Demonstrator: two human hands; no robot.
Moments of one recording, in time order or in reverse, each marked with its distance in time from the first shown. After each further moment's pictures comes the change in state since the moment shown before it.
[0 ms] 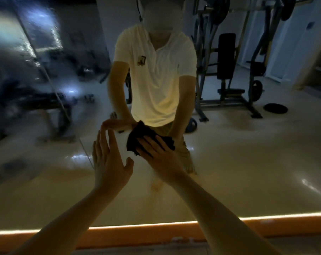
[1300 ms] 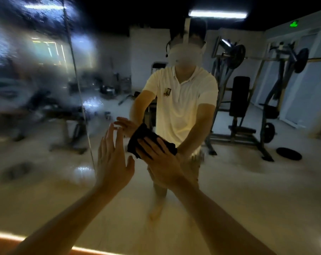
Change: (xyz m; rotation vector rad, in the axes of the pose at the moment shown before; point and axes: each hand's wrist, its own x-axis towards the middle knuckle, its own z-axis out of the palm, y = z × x) left_hand 0.061 0.033 -0.051 0.072 0.166 -0.021; right_hand 0.082 0.047 -0.060 -0.044 -0.101 -0.171
